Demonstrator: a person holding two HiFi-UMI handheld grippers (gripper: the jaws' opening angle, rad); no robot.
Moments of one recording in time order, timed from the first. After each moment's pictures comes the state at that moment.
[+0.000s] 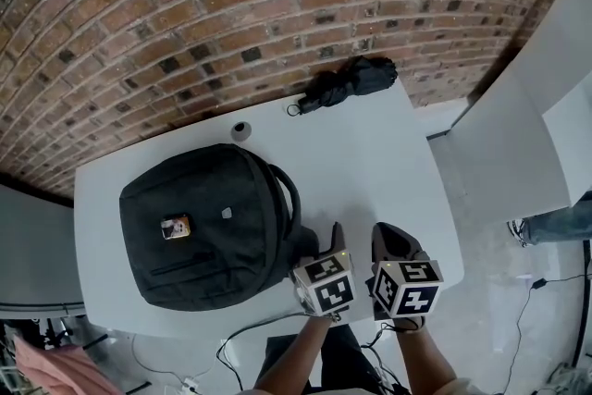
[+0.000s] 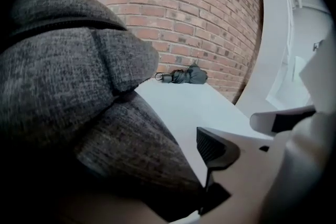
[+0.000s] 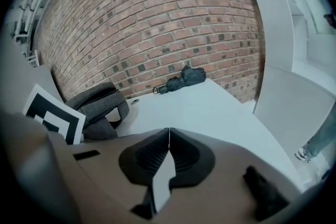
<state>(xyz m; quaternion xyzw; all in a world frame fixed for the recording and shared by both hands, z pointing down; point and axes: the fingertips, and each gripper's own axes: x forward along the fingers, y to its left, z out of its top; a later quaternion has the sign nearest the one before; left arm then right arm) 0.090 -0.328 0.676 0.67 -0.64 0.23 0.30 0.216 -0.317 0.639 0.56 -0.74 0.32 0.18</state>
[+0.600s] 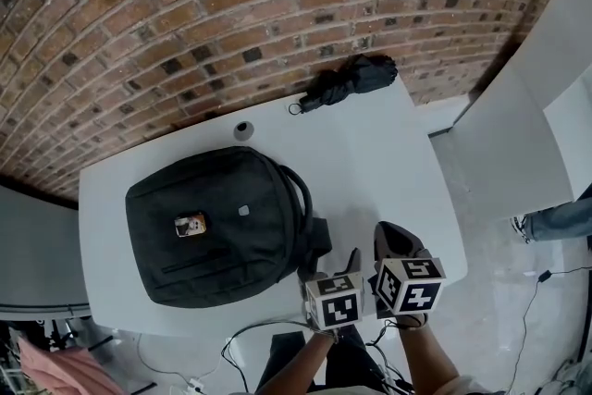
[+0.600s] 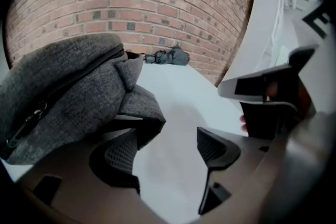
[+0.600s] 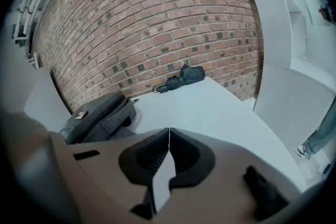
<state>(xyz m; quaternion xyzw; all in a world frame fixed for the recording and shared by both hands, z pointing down) 0.124 -0.267 0.694 0.70 -0.54 0.29 0.36 0.216 -0.310 0.642 0.56 -0.73 0.33 0.18</state>
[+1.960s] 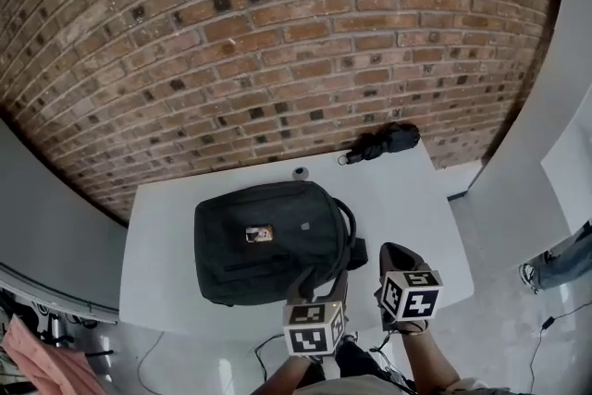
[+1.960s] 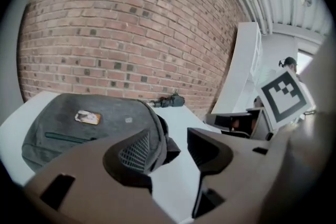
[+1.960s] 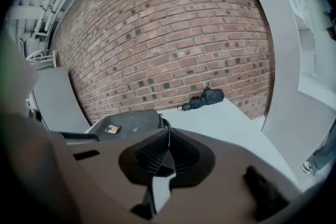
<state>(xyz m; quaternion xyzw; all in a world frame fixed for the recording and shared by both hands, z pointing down) 0.021 -0.228 0.523 0.77 -0.56 0.15 0.27 0.141 -0.278 0.539 0.55 -0.78 0.27 0.15</state>
